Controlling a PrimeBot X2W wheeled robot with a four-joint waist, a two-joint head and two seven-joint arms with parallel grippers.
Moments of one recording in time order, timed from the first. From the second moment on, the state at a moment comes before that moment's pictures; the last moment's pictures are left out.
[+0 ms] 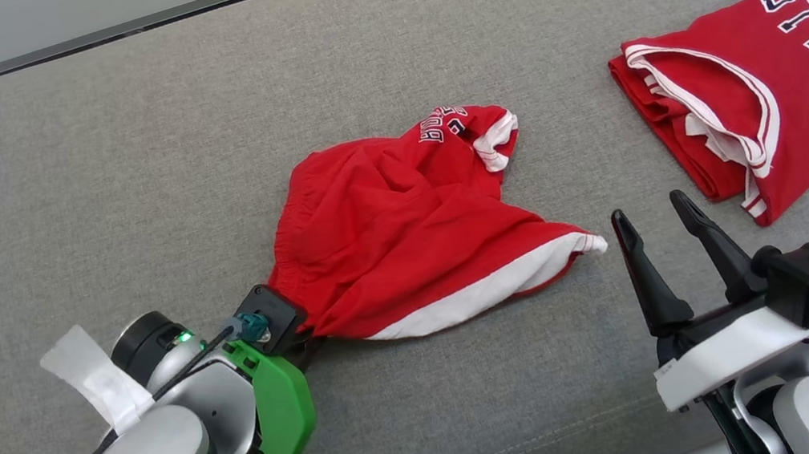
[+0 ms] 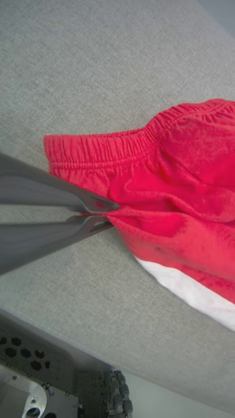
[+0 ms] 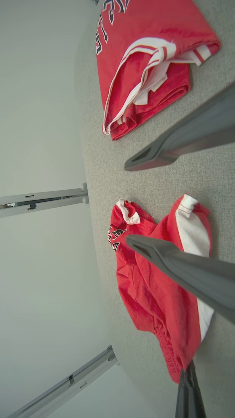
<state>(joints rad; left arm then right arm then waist) -0.66 0.55 -1.06 0.28 -0.66 -0.13 0.27 -0.06 -0.07 0.13 -0.02 0.24 0.13 -0.14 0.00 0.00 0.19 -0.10</state>
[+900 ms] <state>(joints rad) -0.83 0.41 -0.96 0.64 -0.87 -0.13 0.27 -0.11 -0.05 0.16 0.02 0.26 0.13 -0.17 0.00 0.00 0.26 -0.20</state>
